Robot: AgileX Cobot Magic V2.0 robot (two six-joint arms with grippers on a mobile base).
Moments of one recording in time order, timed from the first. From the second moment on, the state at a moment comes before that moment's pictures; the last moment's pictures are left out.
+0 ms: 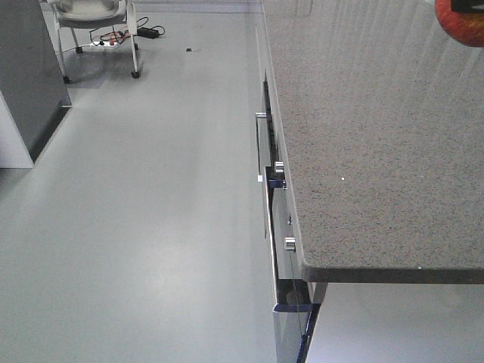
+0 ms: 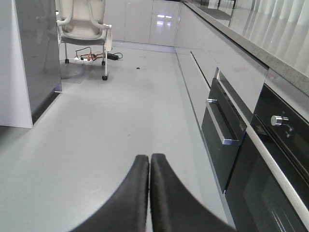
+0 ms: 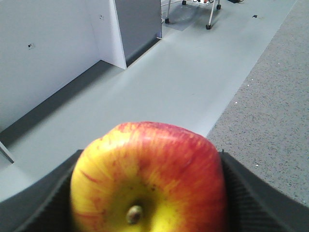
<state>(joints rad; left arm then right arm) -0.09 -0.01 0.03 0.42 0.29 -0.58 -0.17 1.23 -1.70 0.73 1.25 -0.61</state>
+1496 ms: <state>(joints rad) -0.09 -0.01 0.03 0.42 0.29 -0.58 -0.17 1.23 -1.70 0.73 1.25 -0.61</state>
